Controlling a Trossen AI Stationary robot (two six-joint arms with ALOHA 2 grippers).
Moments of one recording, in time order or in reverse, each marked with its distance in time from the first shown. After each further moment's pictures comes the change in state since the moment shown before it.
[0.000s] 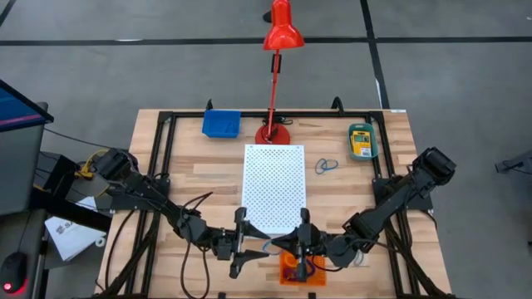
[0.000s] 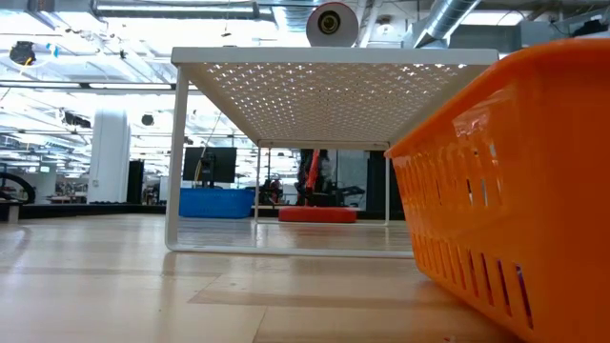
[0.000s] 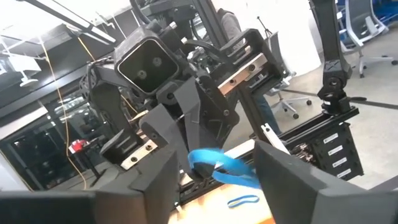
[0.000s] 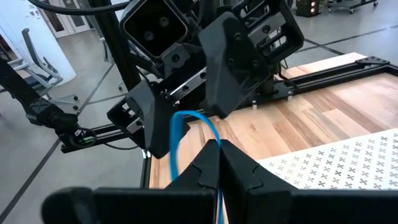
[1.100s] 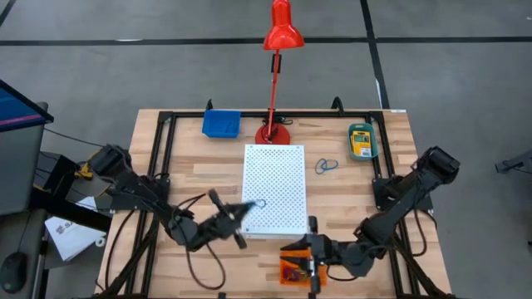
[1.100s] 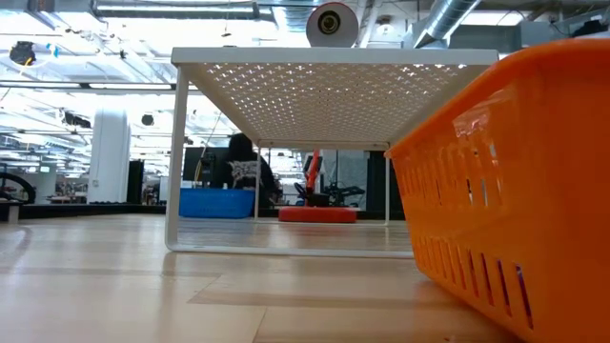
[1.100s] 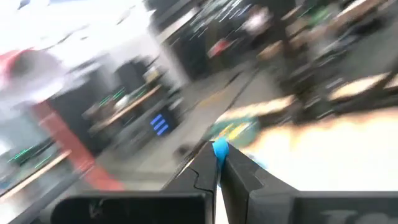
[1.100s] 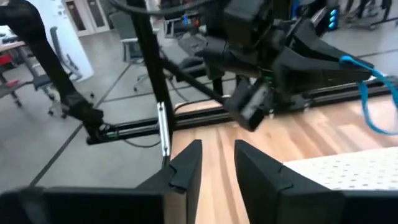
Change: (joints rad) left arm -0.053 -0.081 0.000 -0.118 -0.819 0.057; right arm 0.088 -0.036 0.000 0.013 0.031 -0.072
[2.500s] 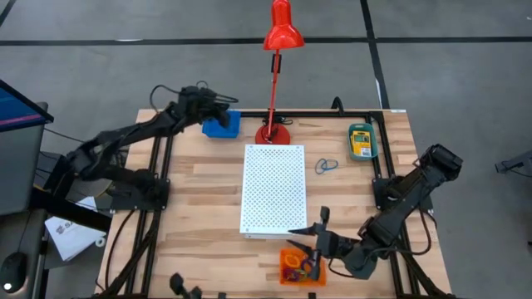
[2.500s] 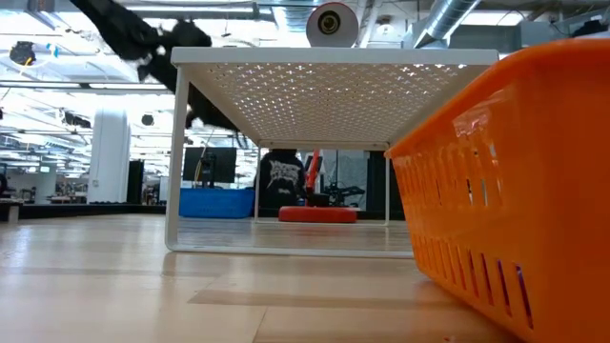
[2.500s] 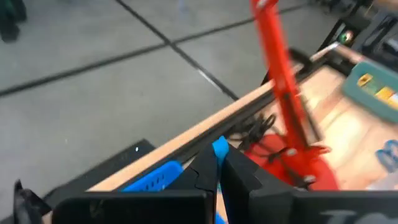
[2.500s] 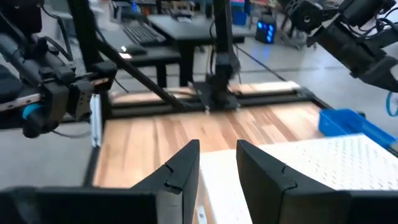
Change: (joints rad) left arm 1.466 -0.253 -0.097 -0.751 1.310 -0.753; right arm 0.017 -0.034 0.000 -0.182 0.231 -0.056
